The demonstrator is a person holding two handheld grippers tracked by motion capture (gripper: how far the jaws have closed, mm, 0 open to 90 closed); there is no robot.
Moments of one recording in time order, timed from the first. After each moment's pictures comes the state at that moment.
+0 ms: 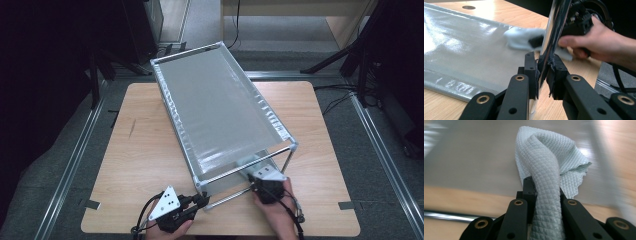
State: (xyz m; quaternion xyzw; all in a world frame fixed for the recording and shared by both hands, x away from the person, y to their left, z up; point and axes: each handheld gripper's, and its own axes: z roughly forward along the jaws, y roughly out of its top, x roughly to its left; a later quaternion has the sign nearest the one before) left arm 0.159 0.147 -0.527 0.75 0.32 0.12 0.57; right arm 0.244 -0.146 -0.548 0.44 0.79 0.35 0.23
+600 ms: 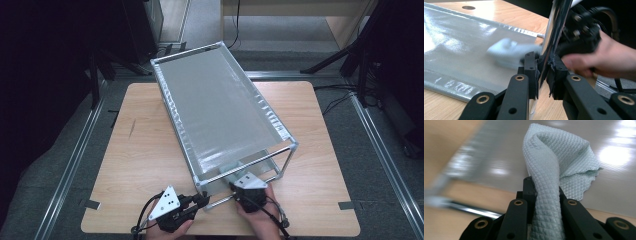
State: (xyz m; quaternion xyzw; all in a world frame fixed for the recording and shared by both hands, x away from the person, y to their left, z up) left arm 0.160 0.147 -0.528 0.74 0.32 0.12 0.57; right arm 0.221 -0.096 -0.552 0.39 0.82 0.38 0.18
